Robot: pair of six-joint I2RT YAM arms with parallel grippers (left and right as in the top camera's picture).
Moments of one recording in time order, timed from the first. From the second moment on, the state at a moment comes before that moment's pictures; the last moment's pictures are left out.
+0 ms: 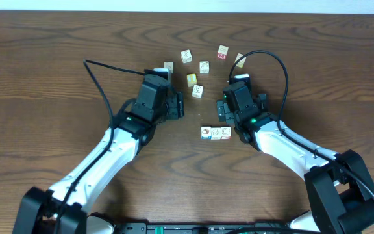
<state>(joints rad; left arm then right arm) -0.44 1.47 0.89 -0.20 -0.01 -0.41 0.49 1.68 0.88 -0.12 0.39 0.23</state>
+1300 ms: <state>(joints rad) -0.13 0.54 0.70 -0.12 -0.21 -0.28 0.49 1.68 0.88 -0.12 0.39 0.23</state>
